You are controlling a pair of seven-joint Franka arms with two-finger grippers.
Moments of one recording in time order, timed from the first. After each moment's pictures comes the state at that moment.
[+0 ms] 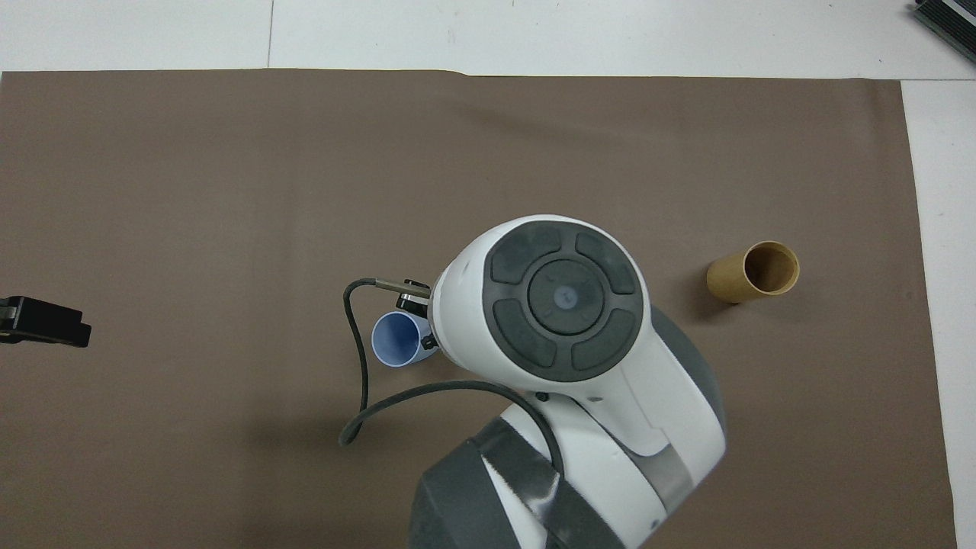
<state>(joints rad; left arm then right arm) -0.07 -0.15 0.04 -1.68 -0.01 1.40 0.05 0.51 0.19 0.16 -1.46 0.07 1.80 1.01</state>
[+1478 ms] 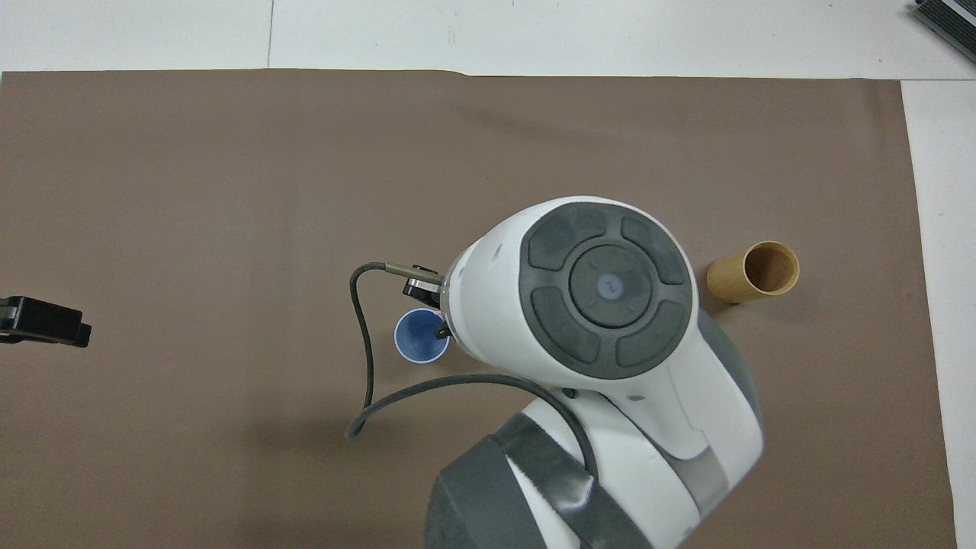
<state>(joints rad) -0.07 -0.15 0.04 -1.68 -0.01 1.40 0.05 0.50 0.18 0.16 -1.44 0.08 1.79 1.01</state>
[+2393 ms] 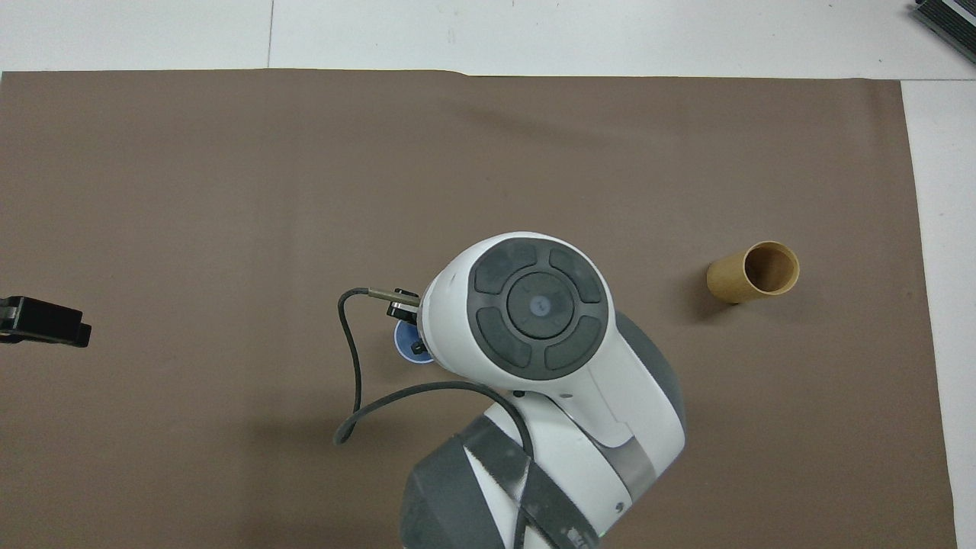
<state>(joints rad) -0.07 -0.15 0.04 -1.68 -0.01 1.40 0.05 0.53 0.19 0.16 -1.55 0.10 1.89 1.00</state>
